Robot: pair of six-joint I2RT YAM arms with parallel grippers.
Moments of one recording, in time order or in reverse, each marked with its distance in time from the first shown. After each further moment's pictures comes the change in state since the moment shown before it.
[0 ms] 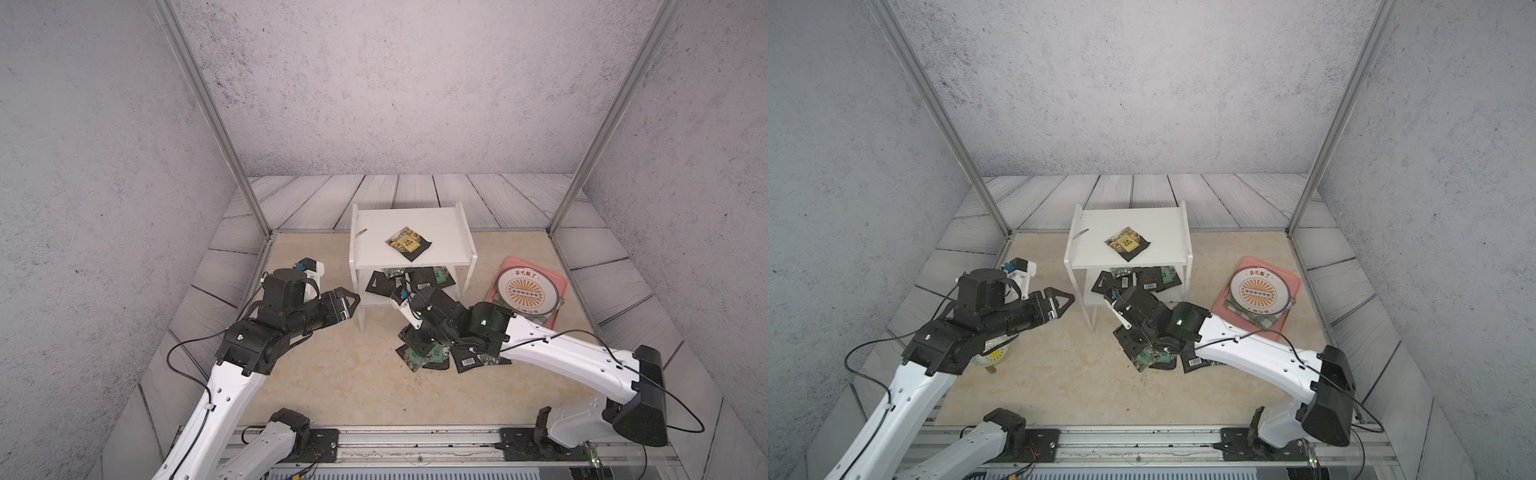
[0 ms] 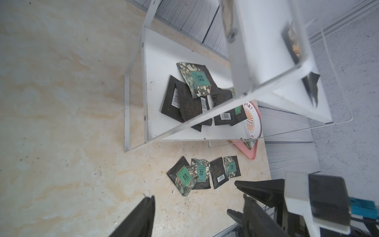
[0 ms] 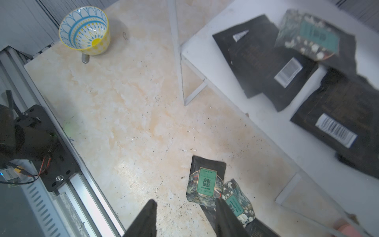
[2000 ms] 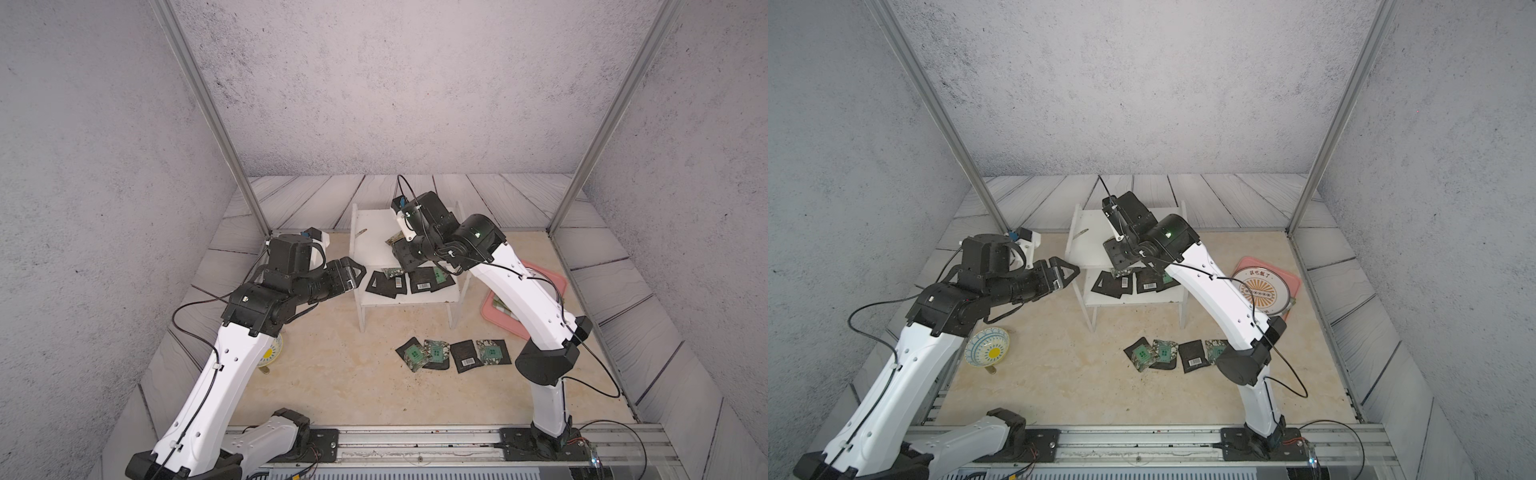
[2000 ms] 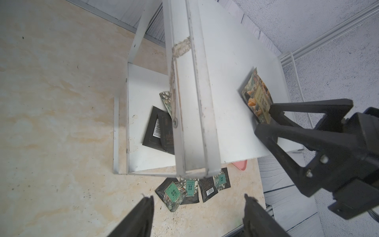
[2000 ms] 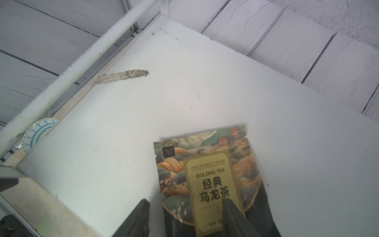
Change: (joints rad) left arm 0.000 0.207 0.256 -0.042 0.002 0.000; right arm -0.226 0.551 1.125 -0.496 0.099 -0.020
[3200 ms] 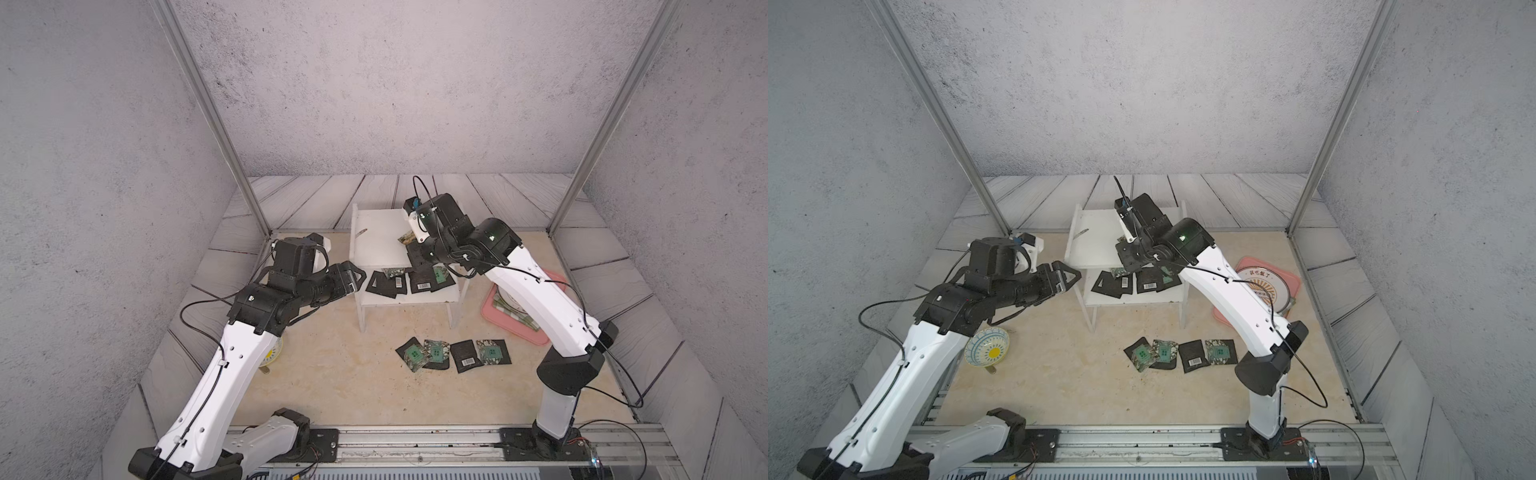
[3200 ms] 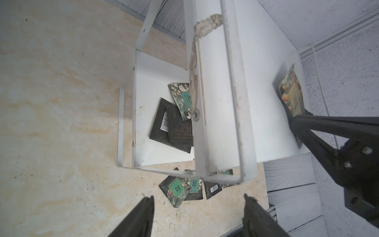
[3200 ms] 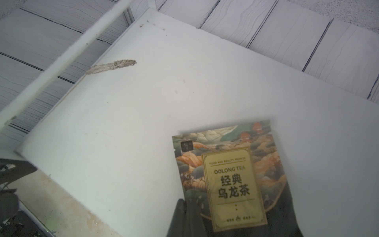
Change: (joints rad) left arm 0.000 0.000 -0.047 0.000 -0.010 -0.016; right arm -0.035 -0.145 -0.208 0.072 -0.054 0.016
